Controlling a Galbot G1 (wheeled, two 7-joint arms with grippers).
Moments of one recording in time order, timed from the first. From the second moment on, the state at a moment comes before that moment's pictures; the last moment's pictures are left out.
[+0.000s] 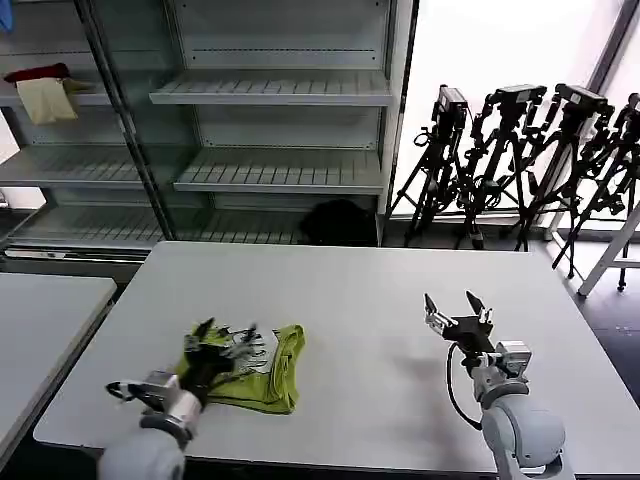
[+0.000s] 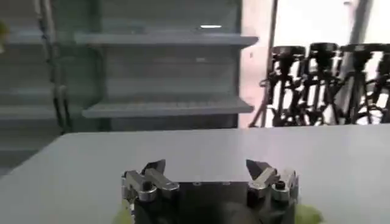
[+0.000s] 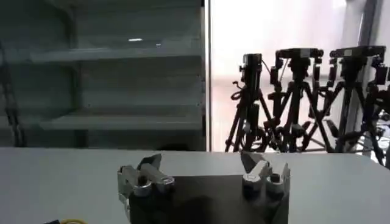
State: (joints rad) left arm 1.36 -1.25 -0.54 -2.12 -0.32 0.47 -0.02; right arm -1.22 1.33 0.58 2.03 0.28 -0.45 -0.01
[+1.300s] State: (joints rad) left arm 1.39 -1.23 -0.65 -1.95 -0.53 0.48 0.02; right arm -1.25 1.34 0.58 2.07 0.26 -0.45 0.00
